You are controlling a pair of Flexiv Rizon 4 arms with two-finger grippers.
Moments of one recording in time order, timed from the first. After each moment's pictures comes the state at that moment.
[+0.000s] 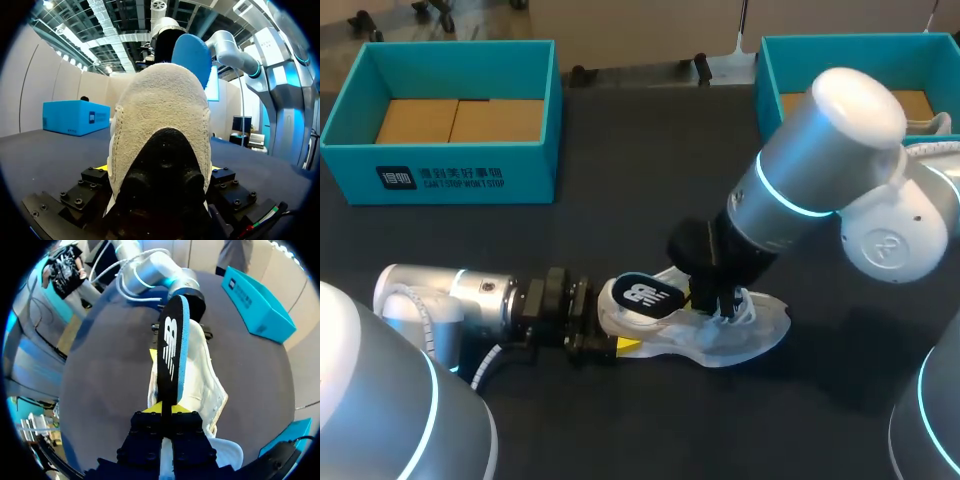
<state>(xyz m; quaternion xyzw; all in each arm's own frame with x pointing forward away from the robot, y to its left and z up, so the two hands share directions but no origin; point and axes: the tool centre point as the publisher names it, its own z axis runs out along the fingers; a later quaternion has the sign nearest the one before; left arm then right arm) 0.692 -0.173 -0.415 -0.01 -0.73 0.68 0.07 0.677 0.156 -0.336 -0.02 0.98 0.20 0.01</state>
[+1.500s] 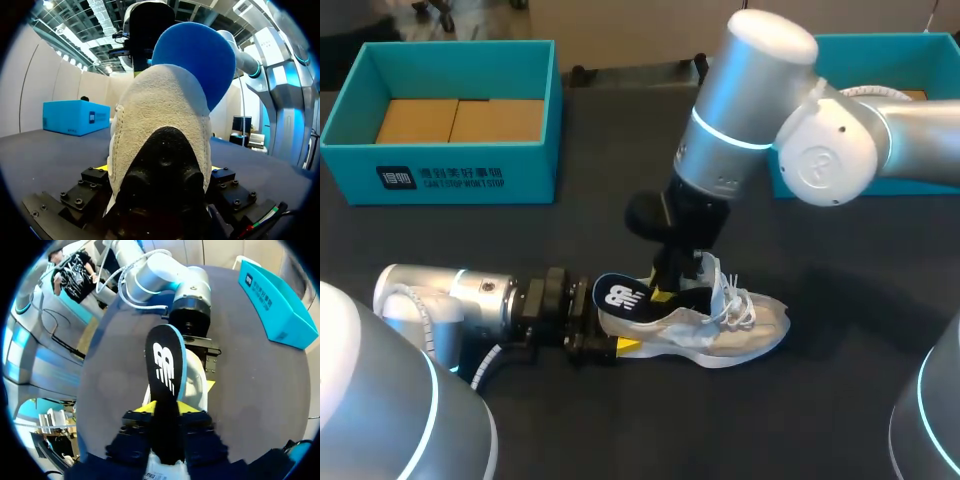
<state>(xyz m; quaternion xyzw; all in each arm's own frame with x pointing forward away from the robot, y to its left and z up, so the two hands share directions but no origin) 0.692 -0.173 -0.415 -0.01 -0.73 0.68 0.07 0.697 0.198 -0.328 -0.03 0.98 0.17 -0.10</state>
